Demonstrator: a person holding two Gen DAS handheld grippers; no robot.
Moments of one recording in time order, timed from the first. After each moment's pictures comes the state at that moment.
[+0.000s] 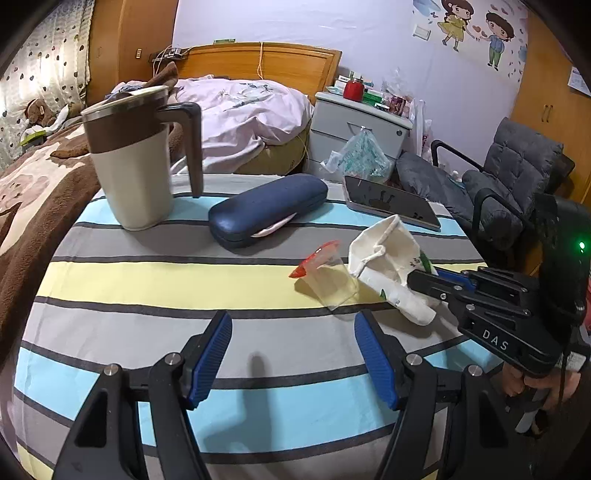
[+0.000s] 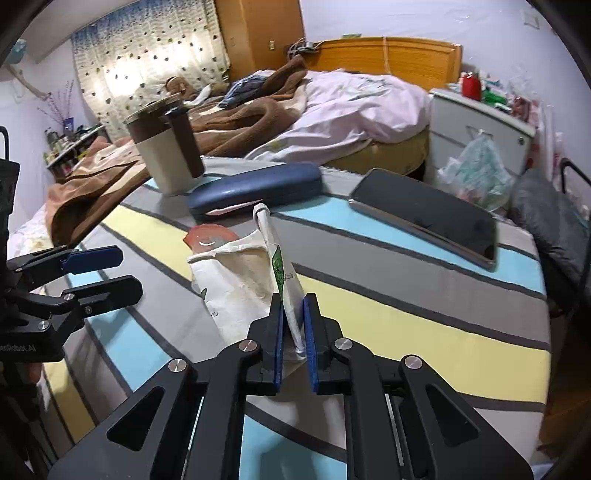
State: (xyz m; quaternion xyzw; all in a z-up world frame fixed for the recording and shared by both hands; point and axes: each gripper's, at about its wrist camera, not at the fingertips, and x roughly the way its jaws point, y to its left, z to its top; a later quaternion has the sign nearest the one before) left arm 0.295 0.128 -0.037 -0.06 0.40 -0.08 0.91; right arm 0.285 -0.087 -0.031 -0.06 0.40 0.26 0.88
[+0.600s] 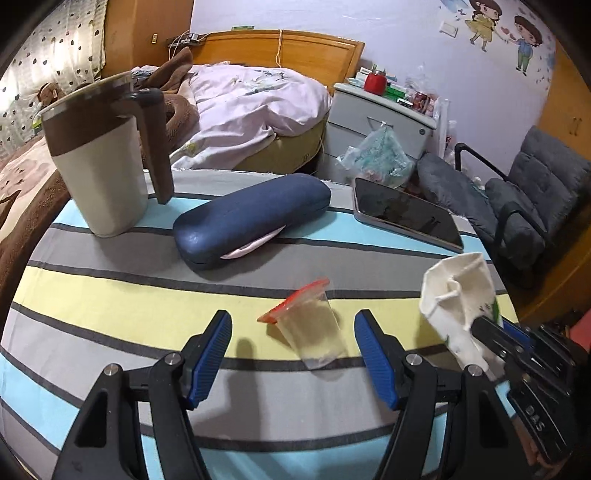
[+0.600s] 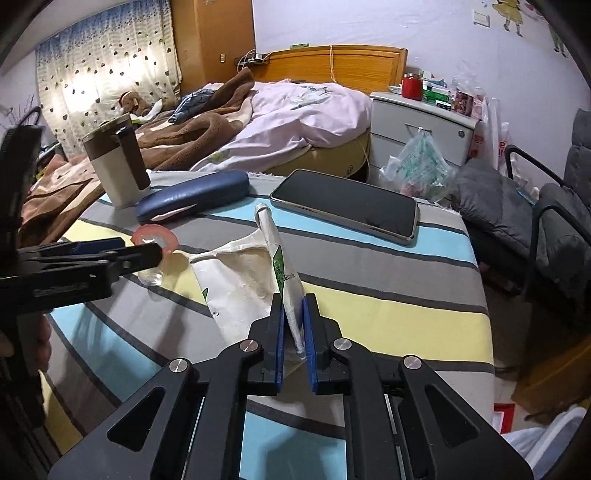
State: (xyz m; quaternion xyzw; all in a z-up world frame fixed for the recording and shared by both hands) left arm 0.346 0.100 -0.052 -0.08 0.42 -0.04 0.90; right arm 0.282 -0.121 -0.028 -0.05 0.38 0.17 0.91
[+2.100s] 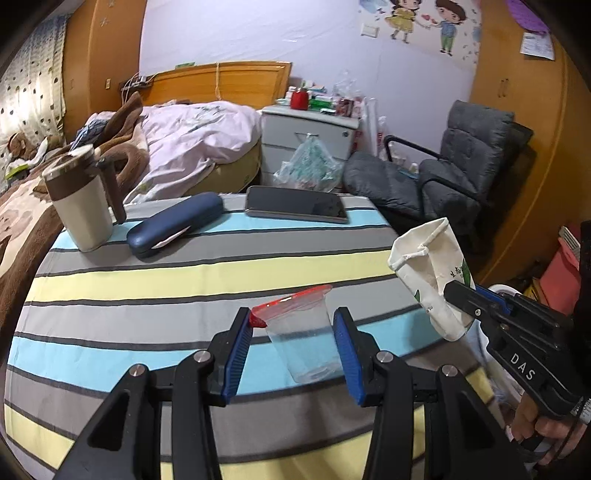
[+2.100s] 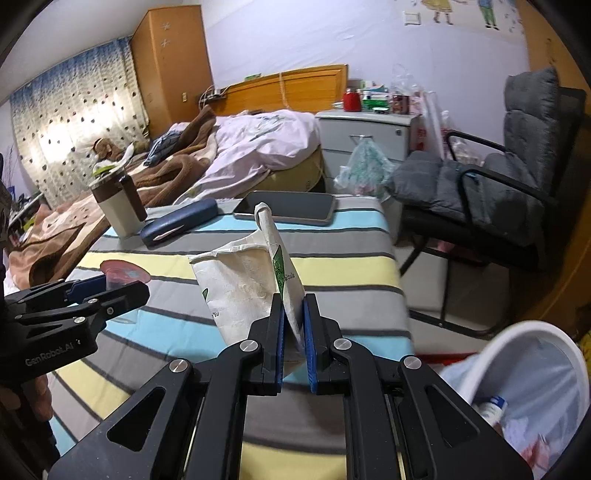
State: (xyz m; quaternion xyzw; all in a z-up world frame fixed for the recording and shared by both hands) left arm 0.238 0.020 0.004 -0.03 0.37 -0.12 0.92; right arm 0.200 -0.180 0.005 0.01 0.34 0.10 0.93
